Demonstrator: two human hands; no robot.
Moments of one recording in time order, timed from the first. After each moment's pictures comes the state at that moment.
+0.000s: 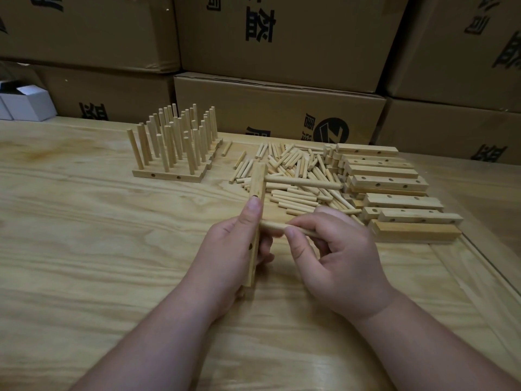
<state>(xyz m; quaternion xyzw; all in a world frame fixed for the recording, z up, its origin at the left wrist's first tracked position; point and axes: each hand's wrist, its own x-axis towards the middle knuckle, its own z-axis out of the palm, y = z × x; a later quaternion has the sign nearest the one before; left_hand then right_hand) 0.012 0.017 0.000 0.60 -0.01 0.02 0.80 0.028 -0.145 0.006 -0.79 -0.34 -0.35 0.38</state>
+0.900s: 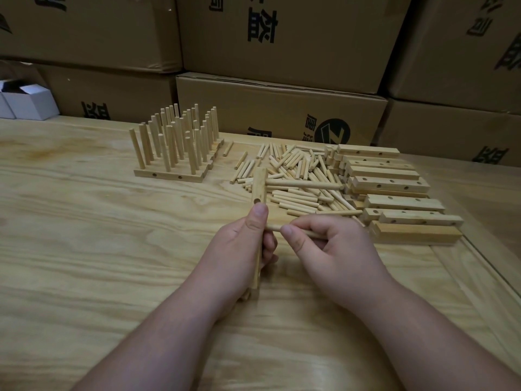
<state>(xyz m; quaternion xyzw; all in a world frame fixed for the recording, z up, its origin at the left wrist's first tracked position) 0.015 0.018 -0.006 0.65 -0.02 0.03 0.76 0.026 -0.145 0.014 -0.84 -0.22 -0.14 0.48</state>
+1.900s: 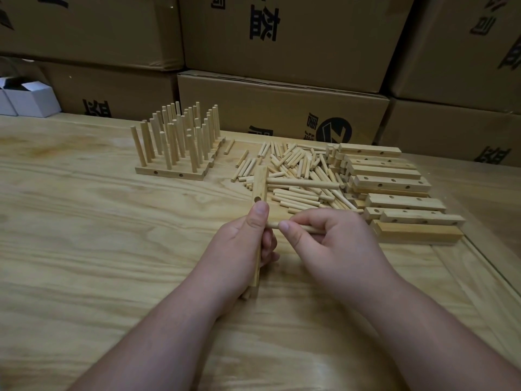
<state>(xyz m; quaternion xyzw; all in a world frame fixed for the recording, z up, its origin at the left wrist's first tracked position) 0.015 0.016 -0.006 0.65 -0.03 0.02 0.76 0.023 -0.139 0.025 -0.87 -0.21 -0.14 0.42</state>
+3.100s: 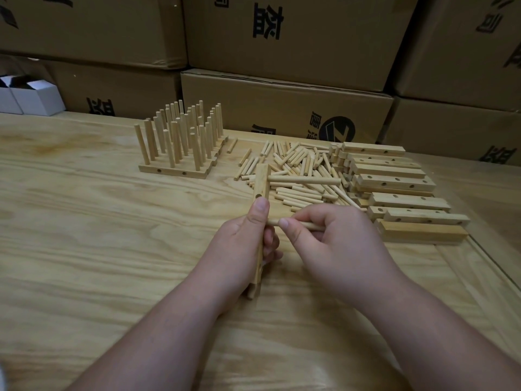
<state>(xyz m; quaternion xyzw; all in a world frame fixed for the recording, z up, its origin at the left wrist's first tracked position) 0.019 0.019 -0.012 0.66 -0.02 0.01 0.75 0.019 -0.136 0.033 -0.90 -0.20 -0.15 0.35</state>
